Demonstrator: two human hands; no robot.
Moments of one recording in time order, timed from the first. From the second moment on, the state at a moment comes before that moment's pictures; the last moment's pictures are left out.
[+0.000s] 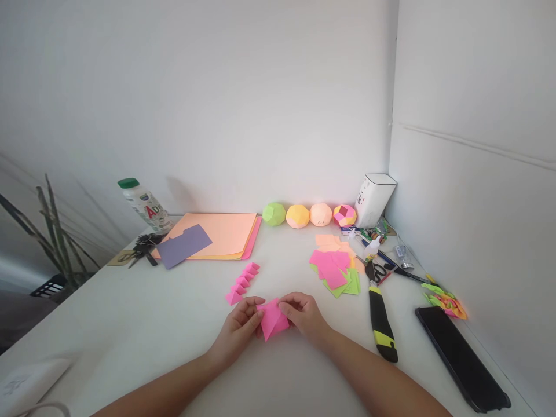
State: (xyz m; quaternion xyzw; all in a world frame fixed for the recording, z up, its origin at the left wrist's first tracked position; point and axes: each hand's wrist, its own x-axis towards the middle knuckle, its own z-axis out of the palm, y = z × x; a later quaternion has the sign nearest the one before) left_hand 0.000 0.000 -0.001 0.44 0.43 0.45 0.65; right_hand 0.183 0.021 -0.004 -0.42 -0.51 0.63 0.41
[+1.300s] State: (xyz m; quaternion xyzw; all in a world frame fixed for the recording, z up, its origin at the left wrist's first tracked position) left_hand -0.004 0.001 -0.001 0.50 0.38 0.40 0.67; right_hand 0.179 0.017 -0.007 -0.41 -0.60 0.54 0.42
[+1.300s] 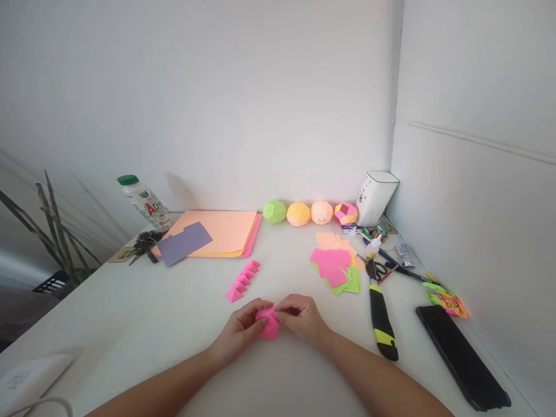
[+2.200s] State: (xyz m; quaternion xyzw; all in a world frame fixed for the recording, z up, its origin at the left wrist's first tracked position) left_hand -0.002 0.002 -0.009 0.47 0.41 0.43 0.65; right_hand 0.177 0.011 -0.002 -0.39 -0.69 0.48 0.38
